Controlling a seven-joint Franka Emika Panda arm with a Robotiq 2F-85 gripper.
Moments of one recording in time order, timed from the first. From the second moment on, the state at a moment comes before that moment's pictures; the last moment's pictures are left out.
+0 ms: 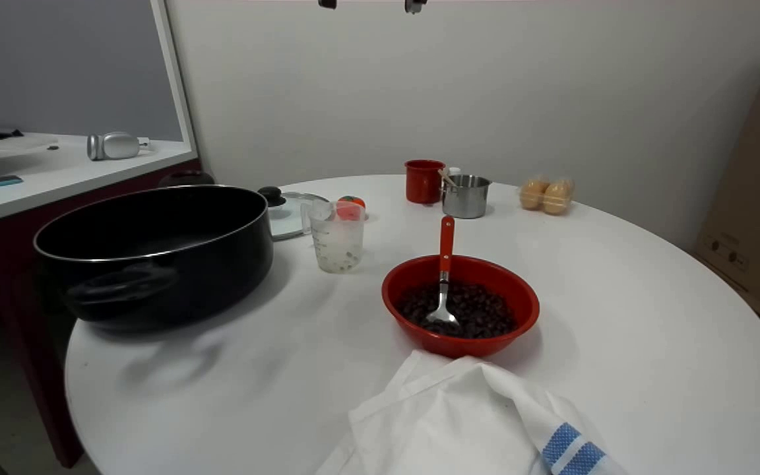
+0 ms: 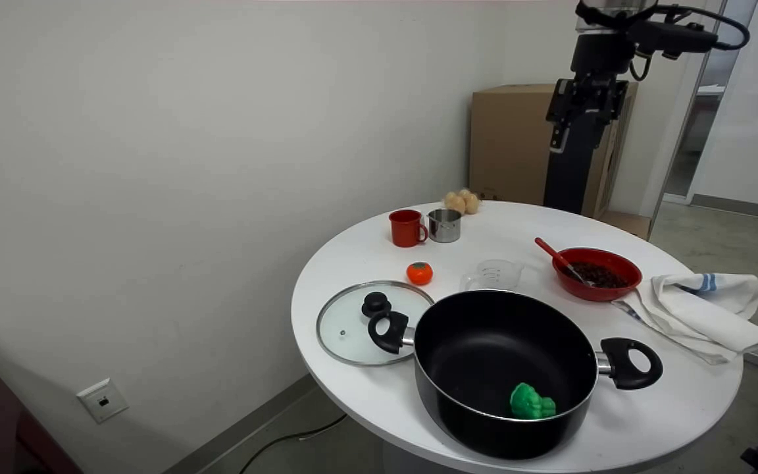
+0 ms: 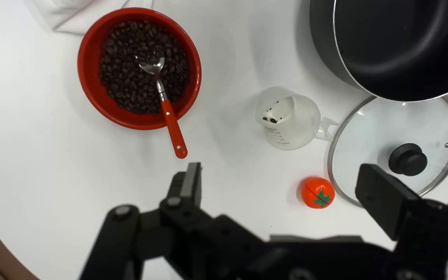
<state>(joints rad) -0.10 0.09 -0.12 -2.09 0.11 2.20 -0.36</state>
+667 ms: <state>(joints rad) -0.09 0.14 -0.08 -2.08 0.10 2.20 -0.36</state>
